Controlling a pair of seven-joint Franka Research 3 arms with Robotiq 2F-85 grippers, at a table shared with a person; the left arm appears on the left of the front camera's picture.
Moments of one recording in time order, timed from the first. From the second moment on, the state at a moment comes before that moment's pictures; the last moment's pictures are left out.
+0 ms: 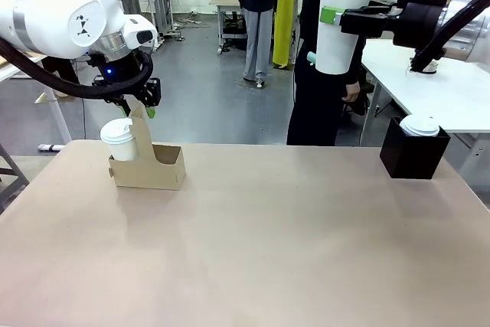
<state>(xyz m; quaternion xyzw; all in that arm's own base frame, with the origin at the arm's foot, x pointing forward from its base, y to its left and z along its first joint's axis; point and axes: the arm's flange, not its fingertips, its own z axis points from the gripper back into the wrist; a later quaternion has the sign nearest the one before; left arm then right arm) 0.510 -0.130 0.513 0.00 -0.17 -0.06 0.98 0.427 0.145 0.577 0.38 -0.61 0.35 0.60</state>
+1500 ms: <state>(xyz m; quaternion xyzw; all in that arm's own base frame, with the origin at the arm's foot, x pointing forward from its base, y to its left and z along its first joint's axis) 0.517 -0.116 0.508 -0.01 -0.15 -0.03 0.99 0.427 0.144 0.577 0.38 -0.61 0.35 0.60</state>
